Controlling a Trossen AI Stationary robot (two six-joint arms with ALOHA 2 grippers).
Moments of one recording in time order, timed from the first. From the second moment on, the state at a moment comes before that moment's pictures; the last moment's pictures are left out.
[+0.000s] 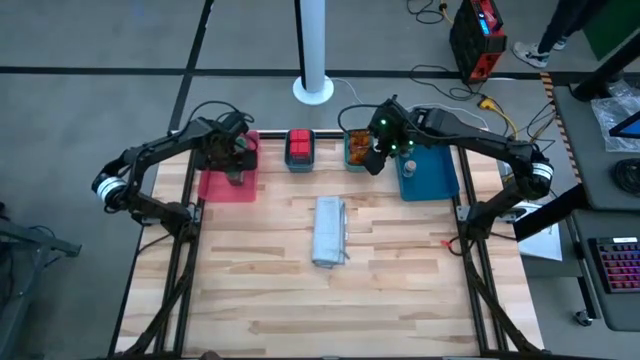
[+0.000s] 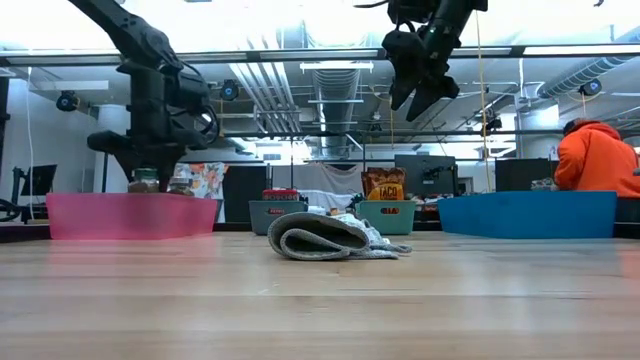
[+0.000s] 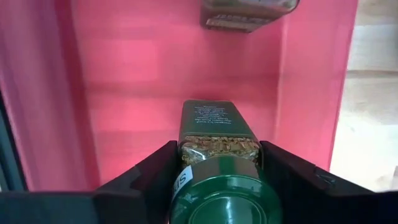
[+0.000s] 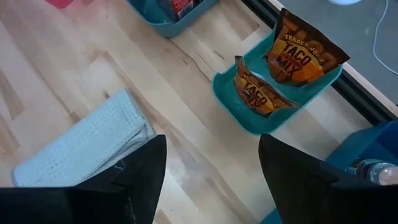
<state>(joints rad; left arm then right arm) 0.88 1.40 0.95 -1.00 -0.05 -0.68 -0.48 1.52 1.45 -0.94 -0.03 0.25</state>
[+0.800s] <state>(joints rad) 0.88 1.40 1.20 -1.26 -0.08 -0.52 -0.51 1.52 1.45 -0.94 -0.04 0.25</state>
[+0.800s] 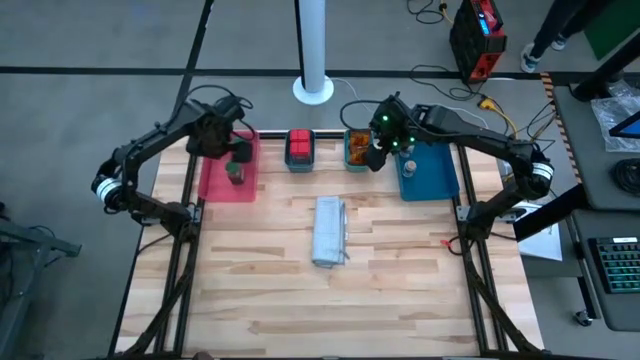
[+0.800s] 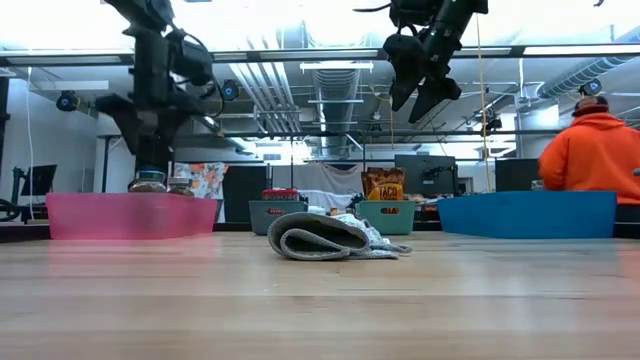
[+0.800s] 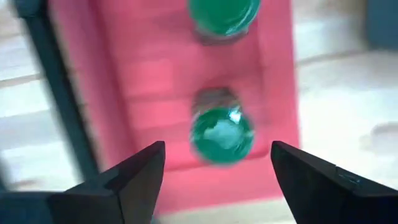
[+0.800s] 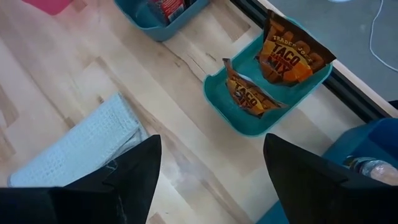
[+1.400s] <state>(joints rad) 0.89 1.41 1.06 -1.24 -0.17 -0.50 -0.52 1.52 1.45 -0.93 -0.04 0.22</state>
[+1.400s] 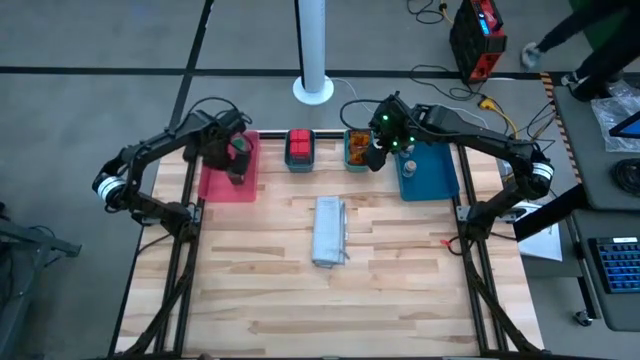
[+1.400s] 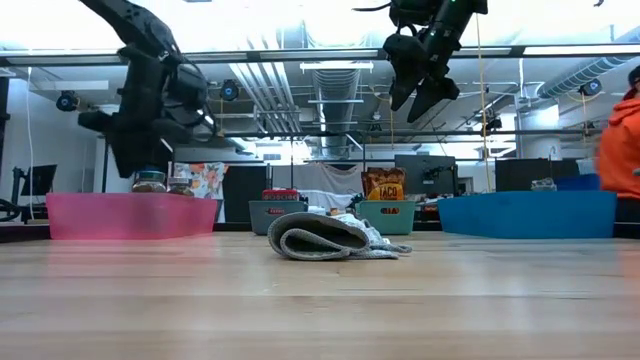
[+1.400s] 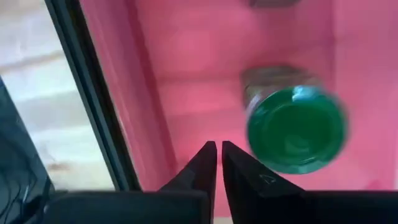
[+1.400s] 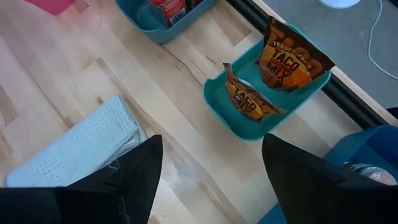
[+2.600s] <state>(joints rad) 0.84 1.40 1.34 -1.36 0.00 -0.45 -0.52 1.52 1.45 -0.91 -0.04 0.23</state>
